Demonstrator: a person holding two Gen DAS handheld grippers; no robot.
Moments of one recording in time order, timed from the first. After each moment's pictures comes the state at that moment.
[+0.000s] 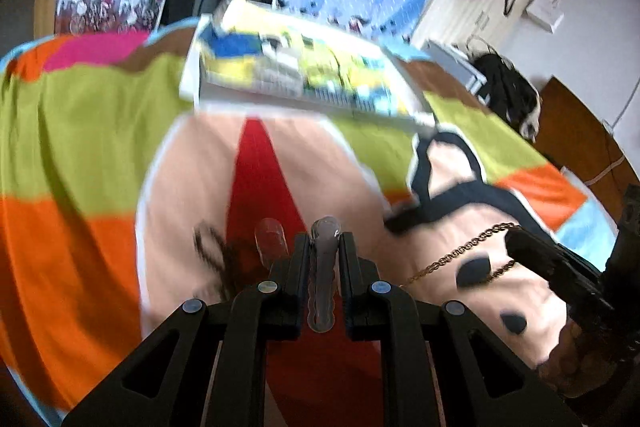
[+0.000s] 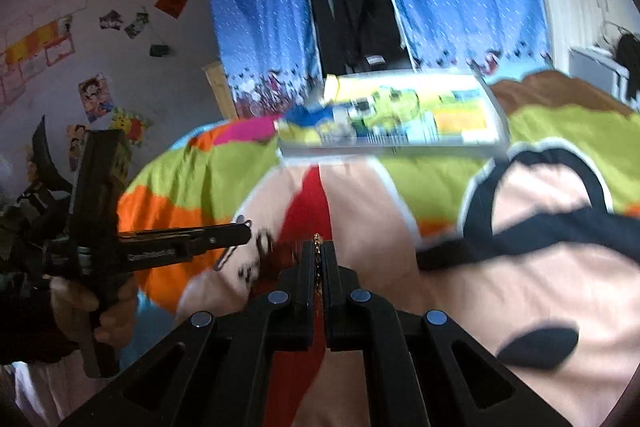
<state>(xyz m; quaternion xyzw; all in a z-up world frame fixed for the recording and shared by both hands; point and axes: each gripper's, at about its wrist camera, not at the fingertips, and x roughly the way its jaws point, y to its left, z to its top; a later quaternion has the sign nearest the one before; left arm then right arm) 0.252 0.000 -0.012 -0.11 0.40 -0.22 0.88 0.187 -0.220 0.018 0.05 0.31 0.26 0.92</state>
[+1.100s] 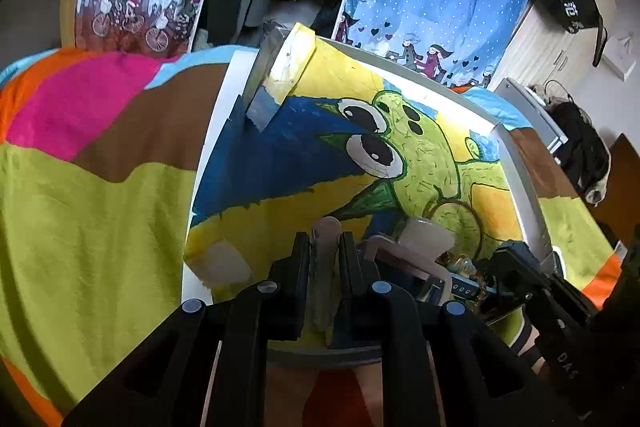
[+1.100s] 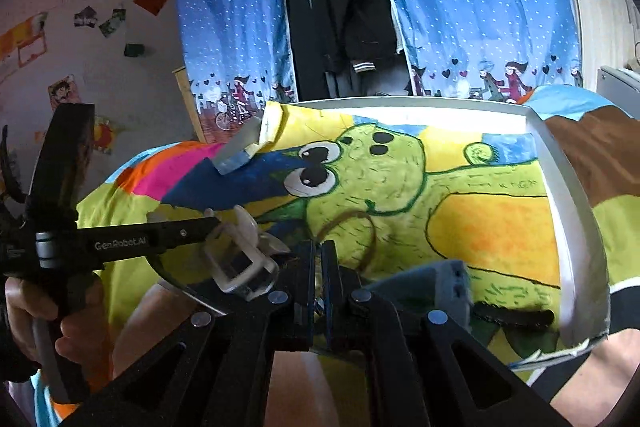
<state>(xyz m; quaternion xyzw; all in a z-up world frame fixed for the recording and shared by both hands) 0.459 0.019 -0.038 -0.13 0.42 -0.12 0.89 0.415 -0.194 -0.023 0.03 0.31 0.23 0.92</state>
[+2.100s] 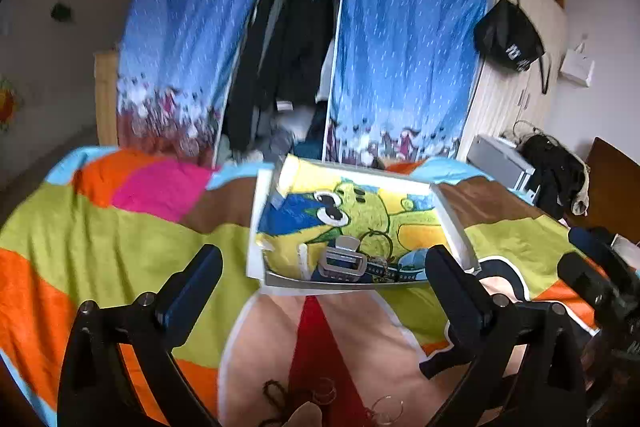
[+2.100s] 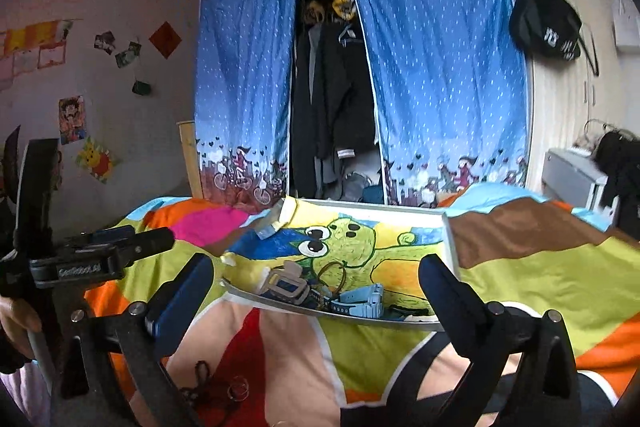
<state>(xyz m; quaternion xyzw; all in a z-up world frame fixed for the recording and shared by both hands) 0.262 0.019 0.100 -0.08 0.24 -0.09 0.96 0.242 -0.229 0.115 0.00 0.18 0.19 0.97</state>
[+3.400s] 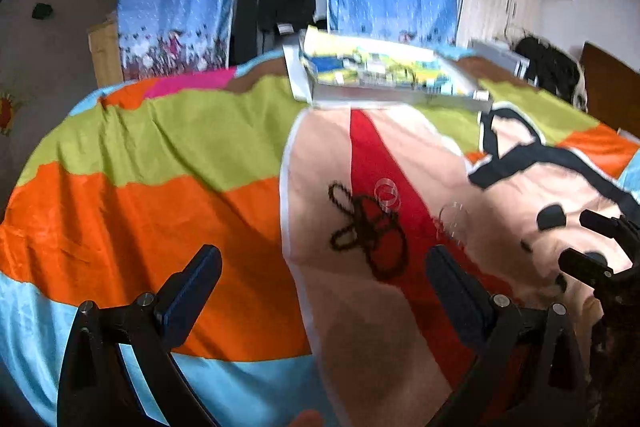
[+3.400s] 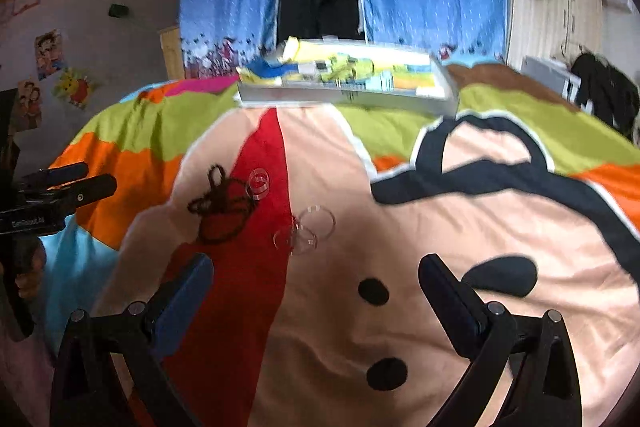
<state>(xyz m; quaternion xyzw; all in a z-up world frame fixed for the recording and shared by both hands) 0.148 0.057 -0.045 0.00 0.36 -0.11 0.93 0.120 -0.200 -0.044 -0.02 0.35 0.13 0.93</state>
